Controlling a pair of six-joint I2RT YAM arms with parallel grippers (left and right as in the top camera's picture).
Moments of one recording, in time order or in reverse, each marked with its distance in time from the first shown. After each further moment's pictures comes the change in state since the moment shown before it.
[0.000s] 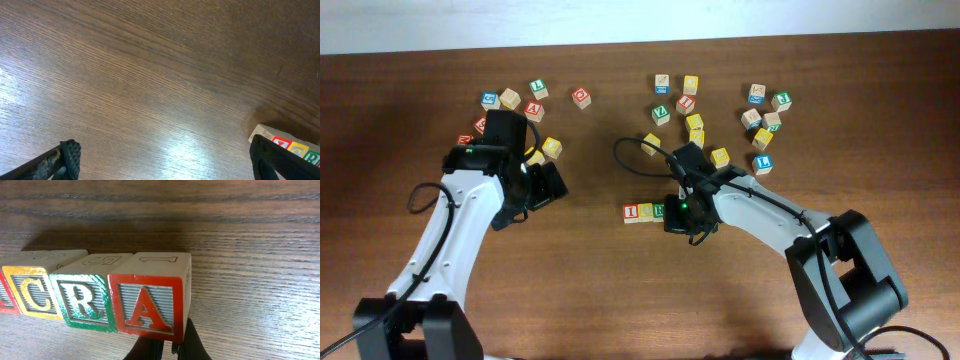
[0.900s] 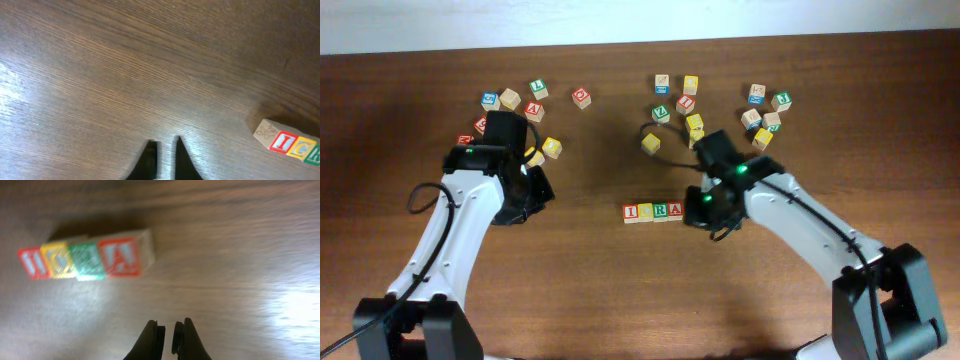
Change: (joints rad) left arm -0.005 0.000 0.000 -0.020 0.000 0.018; right arm -0.118 -0.165 0.026 -0.204 -0.022 -0.018
